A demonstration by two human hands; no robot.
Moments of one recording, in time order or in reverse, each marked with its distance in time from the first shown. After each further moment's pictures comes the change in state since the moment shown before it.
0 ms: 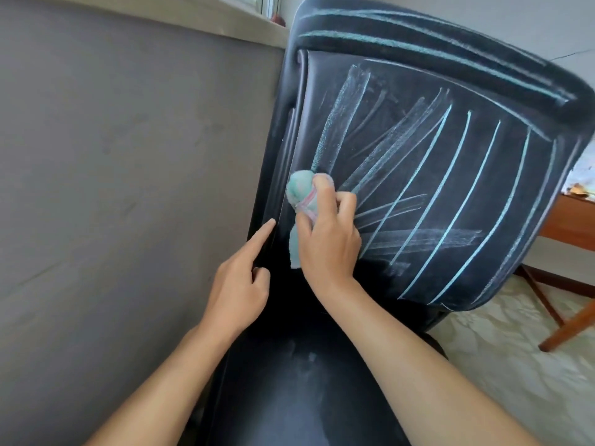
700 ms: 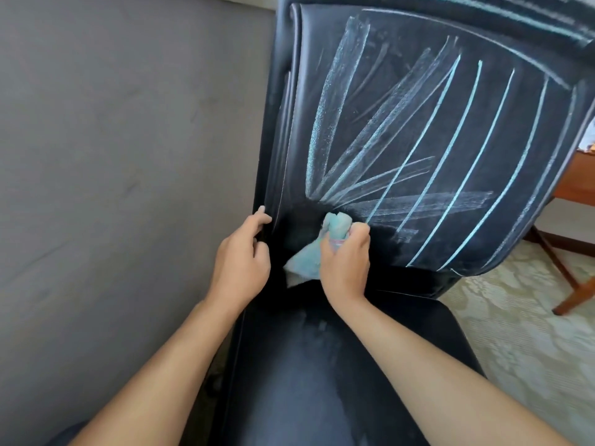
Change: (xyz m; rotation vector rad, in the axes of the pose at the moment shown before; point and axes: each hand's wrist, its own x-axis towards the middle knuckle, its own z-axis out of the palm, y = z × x) left_hand 0.006 -0.022 0.005 0.091 0.039 0.065; right_hand -0.069 0.053 0.017 0.213 -0.133 0.524
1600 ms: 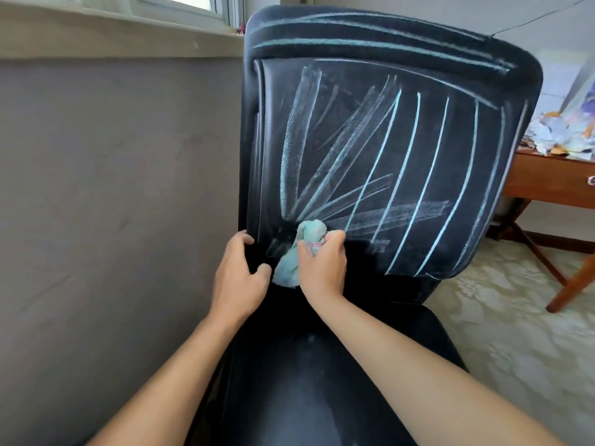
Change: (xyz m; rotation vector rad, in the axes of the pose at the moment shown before) left_hand -0.003 0.017 0.010 0.042 -0.012 -0.088; right_hand 0.001 -0.032 -0.018 0.133 -0.063 0.120
